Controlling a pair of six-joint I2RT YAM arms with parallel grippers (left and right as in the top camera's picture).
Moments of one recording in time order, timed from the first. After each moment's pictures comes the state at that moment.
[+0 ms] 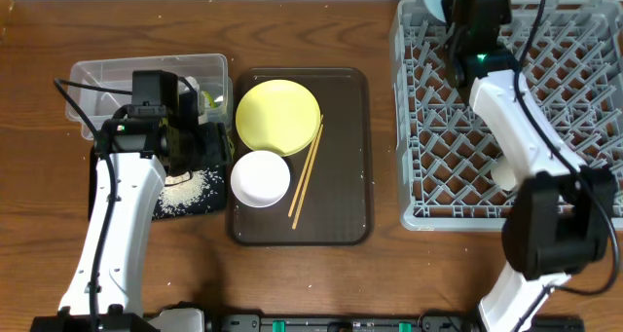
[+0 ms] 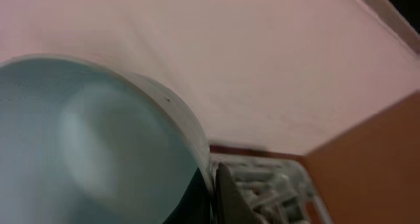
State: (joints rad) left arm 0.03 1.40 1.18 -1.01 0.23 -0.21; right arm 0.16 1.94 1.56 0.07 0.56 -0.39
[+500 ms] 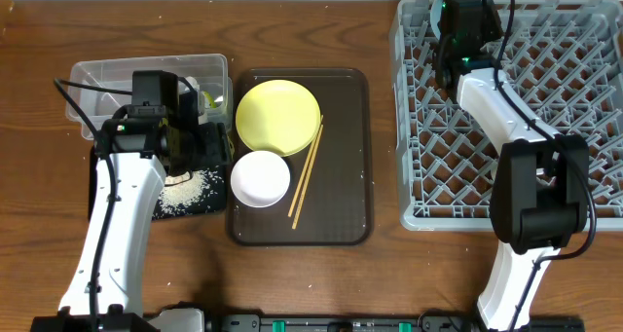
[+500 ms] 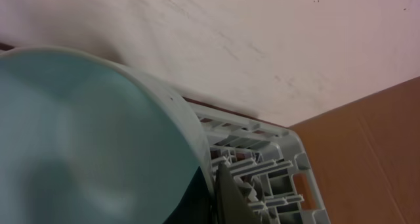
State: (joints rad) left arm 0.03 1.40 1.18 -1.01 0.23 -0.21; right arm 0.15 2.09 1.56 0.08 0.66 -0.49
